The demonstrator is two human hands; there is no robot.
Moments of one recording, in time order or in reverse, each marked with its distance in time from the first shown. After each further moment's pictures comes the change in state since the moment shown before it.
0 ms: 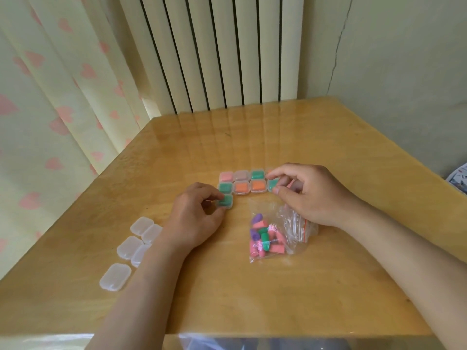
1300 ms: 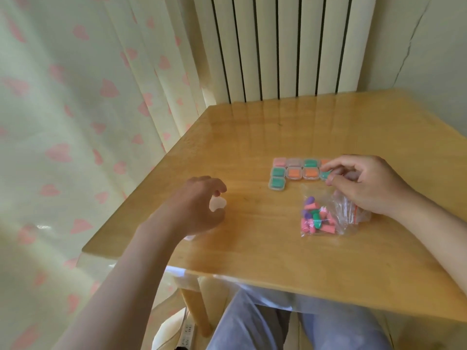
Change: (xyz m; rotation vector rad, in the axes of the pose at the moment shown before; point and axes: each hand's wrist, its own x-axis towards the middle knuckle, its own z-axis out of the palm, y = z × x) left_hand -0.051 0.003 -0.113 0.502 -0.265 -0.095; right_hand -0.005 -0.017 0.004 0.074 0.002 0.022
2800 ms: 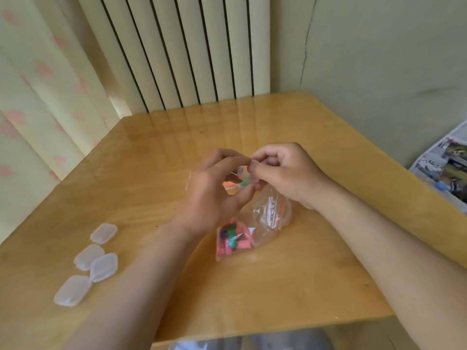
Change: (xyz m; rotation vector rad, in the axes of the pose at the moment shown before) left_hand 0.099 0.142 0.077 -0.661 0.406 0.597; right_hand 0.010 0.004 -0.022 0.291 0.085 0.133
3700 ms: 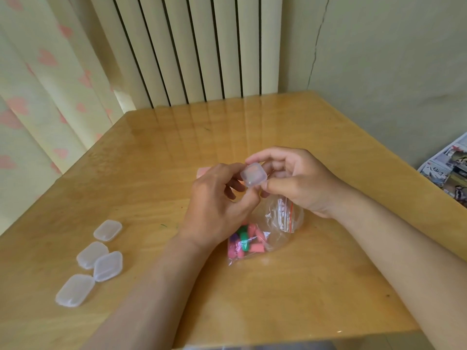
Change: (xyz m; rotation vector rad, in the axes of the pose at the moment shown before) left_hand -0.018 0.002 0.001 -0.006 0.142 -0.209; right_hand -0.004 -0.001 0.005 0.083 -0.181 0.003
